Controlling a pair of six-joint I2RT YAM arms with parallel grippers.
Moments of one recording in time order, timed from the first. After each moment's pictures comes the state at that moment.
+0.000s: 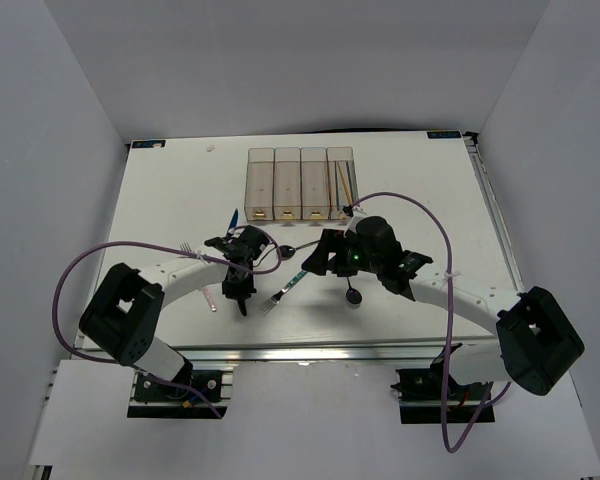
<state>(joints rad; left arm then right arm) -0.61 1.52 0.84 -0.67 -0.25 -0.63 0.73 1.32 0.72 0.06 -0.25 0.69</state>
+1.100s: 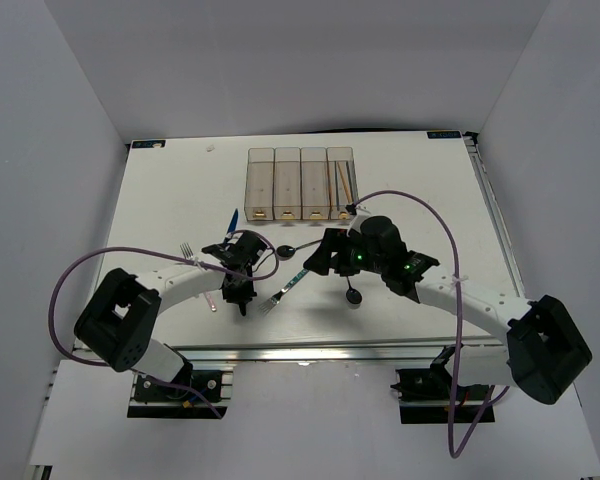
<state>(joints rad) -0.62 1.50 0.77 -0.60 -0.22 -0.68 0.73 1.26 0.72 0.04 -0.25 0.67</state>
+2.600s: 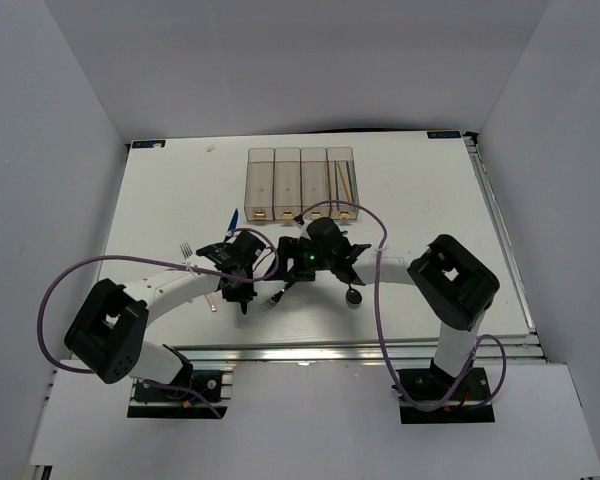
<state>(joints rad) -0.64 1.41 0.78 -0.64 -0.20 -0.66 0.84 1.80 0.93 0.27 -0.39 0.78</state>
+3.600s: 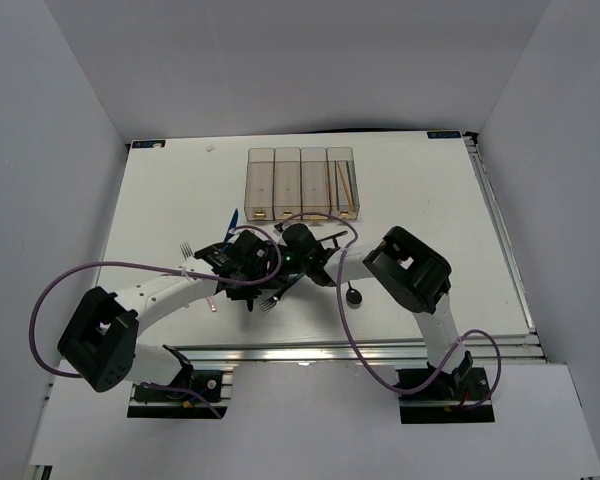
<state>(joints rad) -0.68 1.36 0.80 -0.65 -0.19 -0.69 0.91 2.10 1.11 0.44 -0.46 1.11</state>
